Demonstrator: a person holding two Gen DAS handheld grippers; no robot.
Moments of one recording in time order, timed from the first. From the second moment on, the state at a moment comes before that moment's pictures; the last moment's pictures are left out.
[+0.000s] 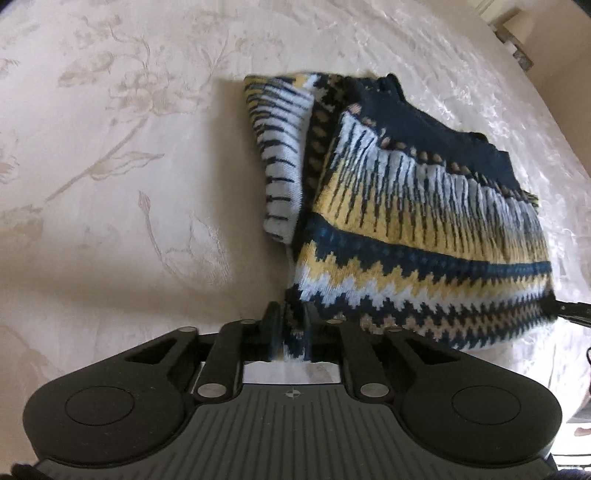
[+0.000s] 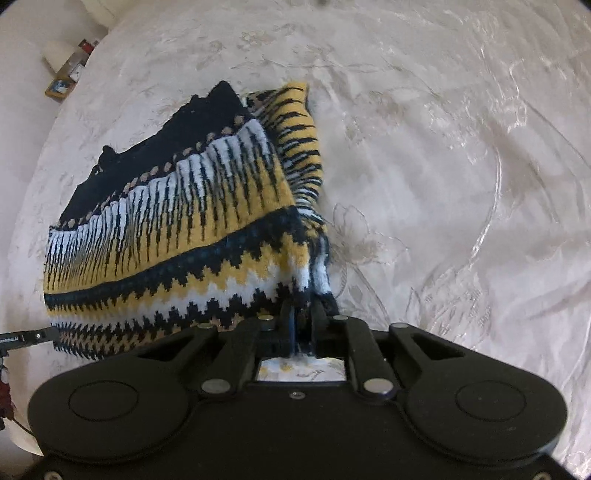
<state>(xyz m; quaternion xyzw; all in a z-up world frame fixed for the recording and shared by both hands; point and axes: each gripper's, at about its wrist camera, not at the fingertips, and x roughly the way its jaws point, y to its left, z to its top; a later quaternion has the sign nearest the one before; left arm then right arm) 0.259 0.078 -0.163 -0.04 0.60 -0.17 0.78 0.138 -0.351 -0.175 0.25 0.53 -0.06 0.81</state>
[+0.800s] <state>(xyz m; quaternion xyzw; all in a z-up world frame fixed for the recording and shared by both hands) 0.294 -0.093 -0.141 0.03 0.55 -0.18 0.81 0.159 -0.377 -0.167 0.32 0.46 -0.07 0.82</state>
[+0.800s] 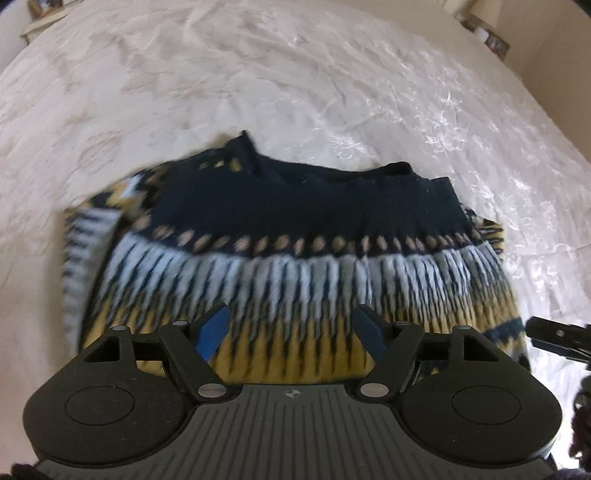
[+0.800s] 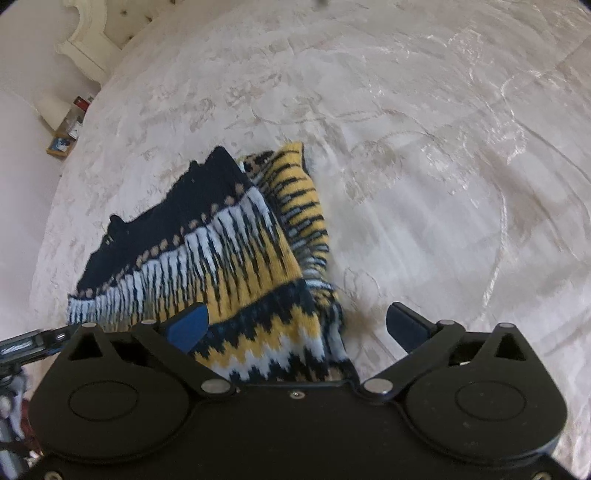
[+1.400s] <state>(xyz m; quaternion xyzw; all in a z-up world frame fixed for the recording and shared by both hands) 0.324 -0.123 -0.197 0.08 0.60 -0.14 0.79 0.205 -0.405 -0.217 0.40 0.48 0.05 0.78</state>
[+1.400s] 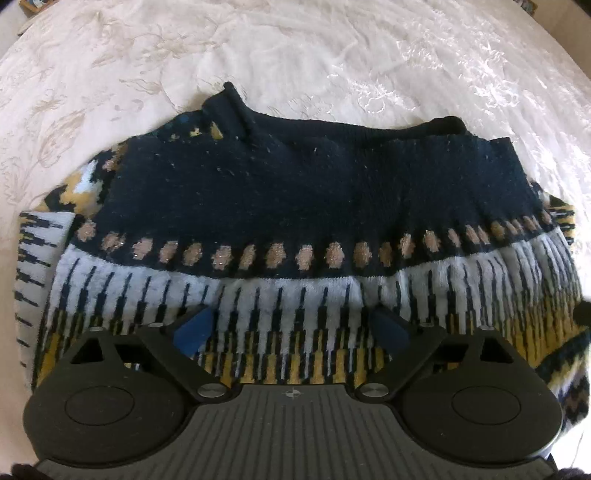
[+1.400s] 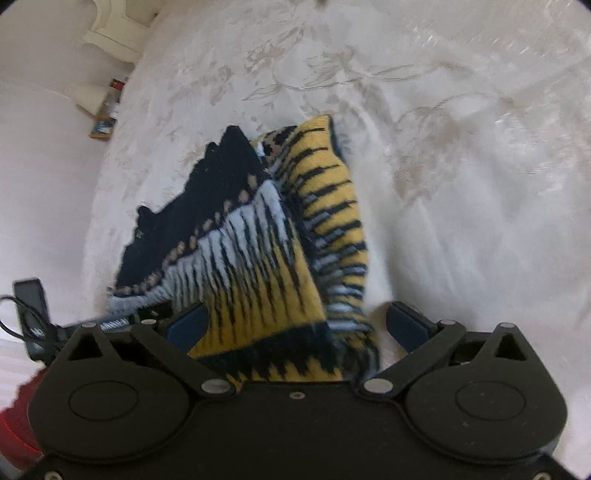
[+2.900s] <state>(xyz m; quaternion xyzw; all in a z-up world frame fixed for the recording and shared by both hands) 0.321 -0.131 -0.204 0.08 0.59 -0.13 0.79 0.196 -0.422 -0.218 0.43 0.46 0.08 0.77</state>
